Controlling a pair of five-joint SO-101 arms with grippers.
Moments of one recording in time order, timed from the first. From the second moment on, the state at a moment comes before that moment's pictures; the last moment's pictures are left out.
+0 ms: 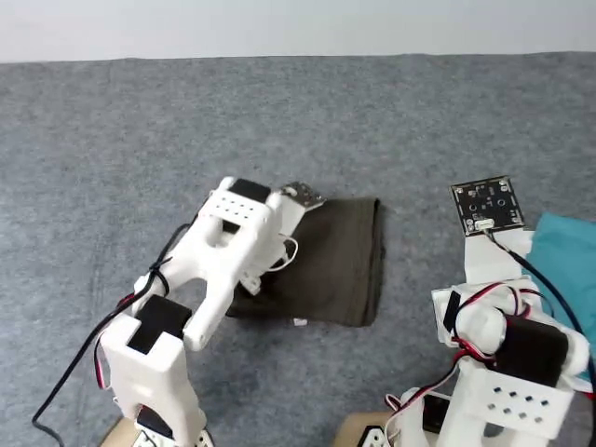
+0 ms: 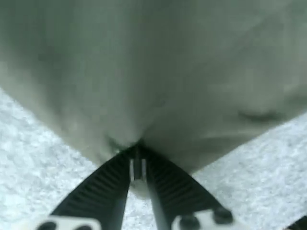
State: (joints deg) left arm 19.0 18.7 12.3 86.5 -10.2; right arm 12.5 -57.8 29.0 99.1 22.6
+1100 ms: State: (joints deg) left arm -1.4 -9.1 -0.5 98.5 -5.6; right arm 5.2 -46.2 29.1 93.5 18.5
